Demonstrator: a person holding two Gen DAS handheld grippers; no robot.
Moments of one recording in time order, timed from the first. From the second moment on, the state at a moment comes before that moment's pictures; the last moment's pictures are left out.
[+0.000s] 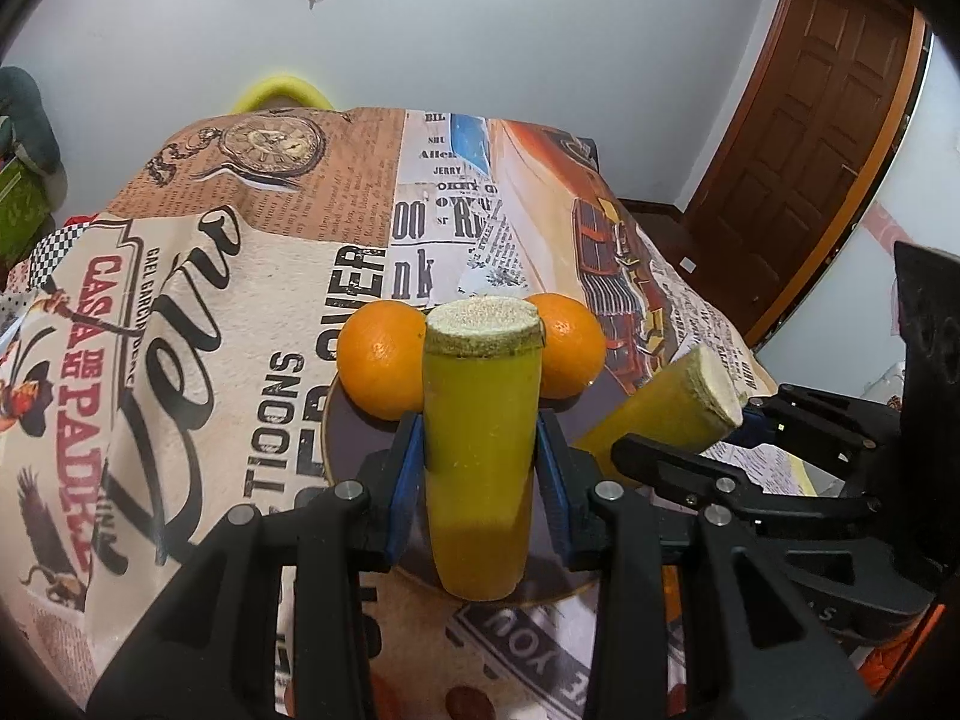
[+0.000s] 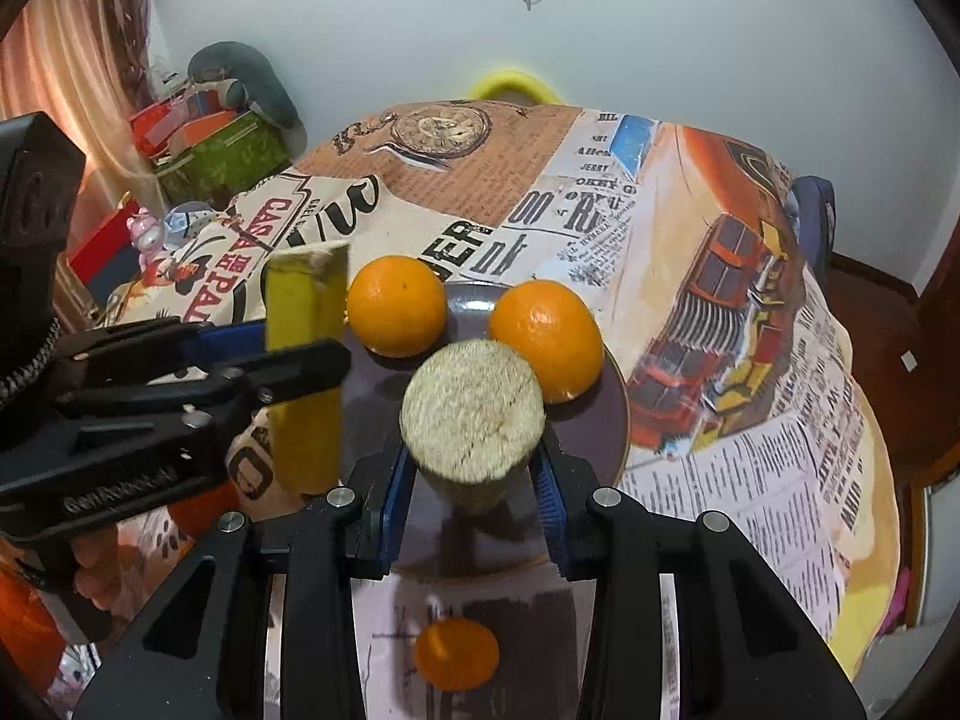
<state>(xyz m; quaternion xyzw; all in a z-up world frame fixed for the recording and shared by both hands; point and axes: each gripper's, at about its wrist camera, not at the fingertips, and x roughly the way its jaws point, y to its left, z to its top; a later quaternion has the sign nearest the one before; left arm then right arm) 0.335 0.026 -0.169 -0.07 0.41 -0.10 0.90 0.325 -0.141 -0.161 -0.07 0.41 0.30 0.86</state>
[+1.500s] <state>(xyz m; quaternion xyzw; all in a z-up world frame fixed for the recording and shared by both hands) 0.289 0.064 -0.144 -0.06 0.39 -0.08 0.92 0.323 -0.128 -0.159 -0.10 0.38 0.30 0.87</state>
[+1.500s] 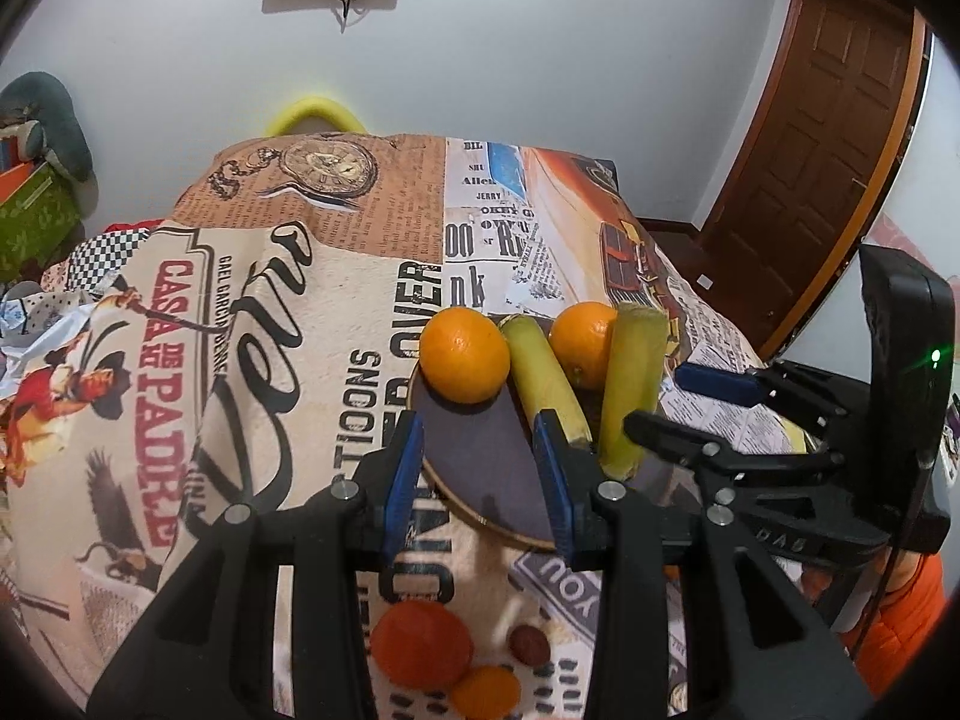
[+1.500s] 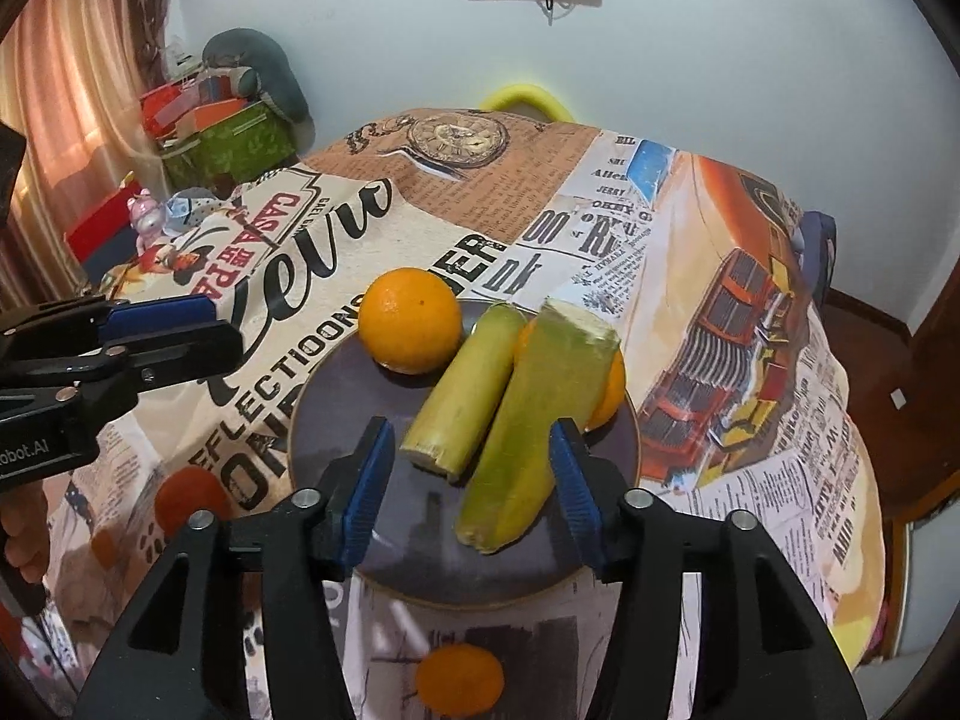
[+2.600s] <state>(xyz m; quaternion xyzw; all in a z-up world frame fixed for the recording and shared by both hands) 0.217 0.078 -0.193 -0.07 0.45 -0.05 0.89 0.267 -0.184 -0.192 -0.06 0.44 0.25 0.86</state>
